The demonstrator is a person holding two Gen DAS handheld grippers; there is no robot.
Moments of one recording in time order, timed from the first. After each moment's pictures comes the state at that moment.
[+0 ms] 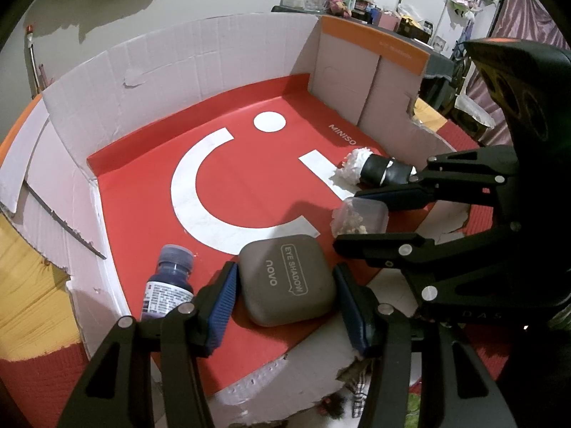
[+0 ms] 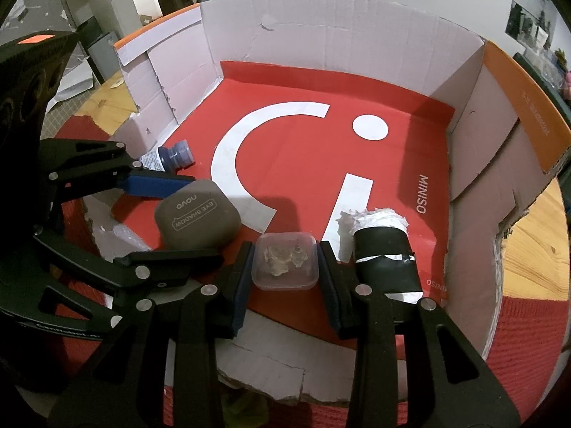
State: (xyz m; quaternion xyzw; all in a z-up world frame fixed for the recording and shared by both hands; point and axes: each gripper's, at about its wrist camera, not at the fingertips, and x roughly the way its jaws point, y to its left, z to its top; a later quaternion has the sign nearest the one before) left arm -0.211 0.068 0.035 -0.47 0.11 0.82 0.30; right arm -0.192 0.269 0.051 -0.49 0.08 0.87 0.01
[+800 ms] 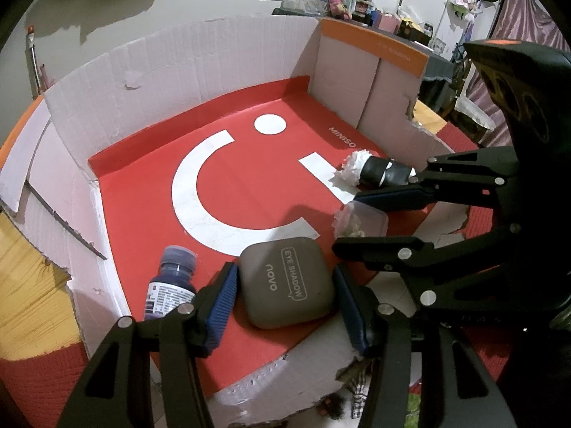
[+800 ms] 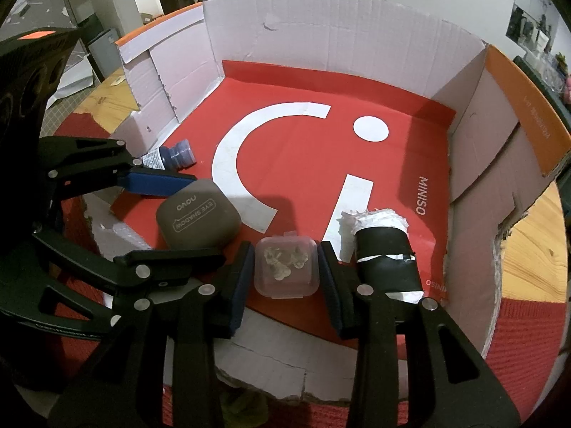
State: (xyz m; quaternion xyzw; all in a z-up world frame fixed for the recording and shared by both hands) left arm -0.210 0.067 0.037 -0.47 0.11 0.82 0.30; right arm -0.191 0.267 0.050 -0.49 0.08 0.87 0.01
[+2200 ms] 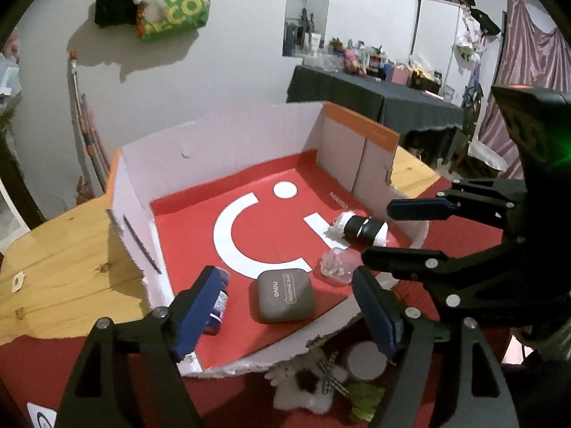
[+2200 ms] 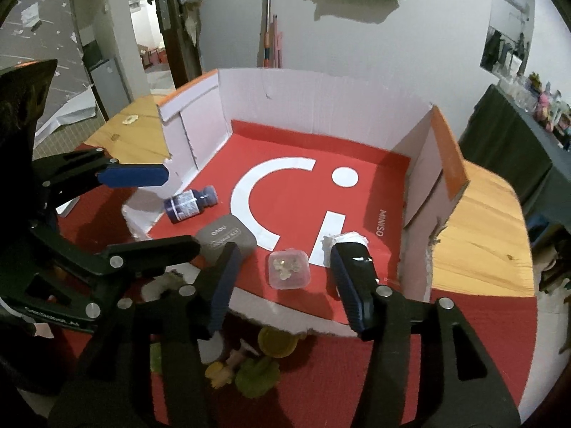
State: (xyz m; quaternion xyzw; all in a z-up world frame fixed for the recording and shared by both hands) left arm -0.163 0.045 0.103 -0.37 0.07 0.89 0.26; right arm -0.152 0.250 0.112 -0.41 0.06 0.91 0.05
